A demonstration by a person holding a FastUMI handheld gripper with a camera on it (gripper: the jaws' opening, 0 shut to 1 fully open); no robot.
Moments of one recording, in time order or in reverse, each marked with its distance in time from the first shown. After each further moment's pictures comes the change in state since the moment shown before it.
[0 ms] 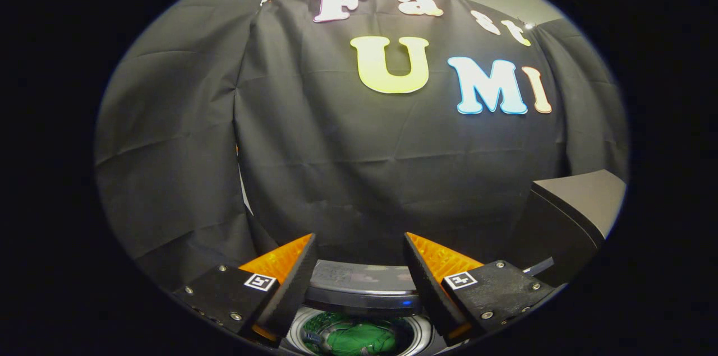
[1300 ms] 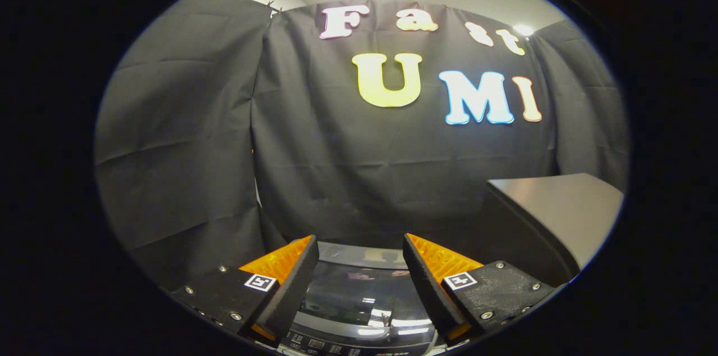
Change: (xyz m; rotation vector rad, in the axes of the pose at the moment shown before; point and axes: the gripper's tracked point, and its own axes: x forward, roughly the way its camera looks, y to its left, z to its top) arm -0.117 -0.049 0.015 -0.020 -0.070 0.014
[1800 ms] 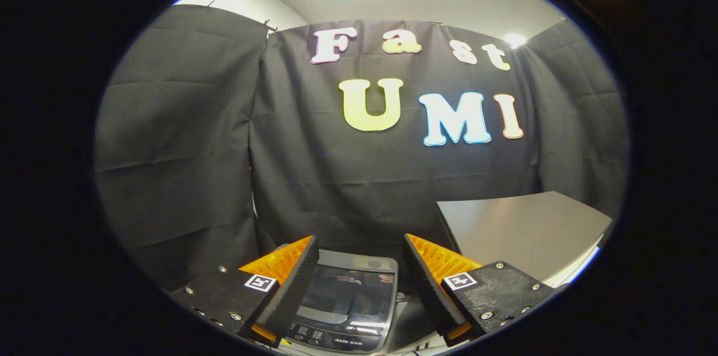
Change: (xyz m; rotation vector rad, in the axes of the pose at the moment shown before) arm -0.088 -0.071 0.022 -0.001 -0.062 0.016
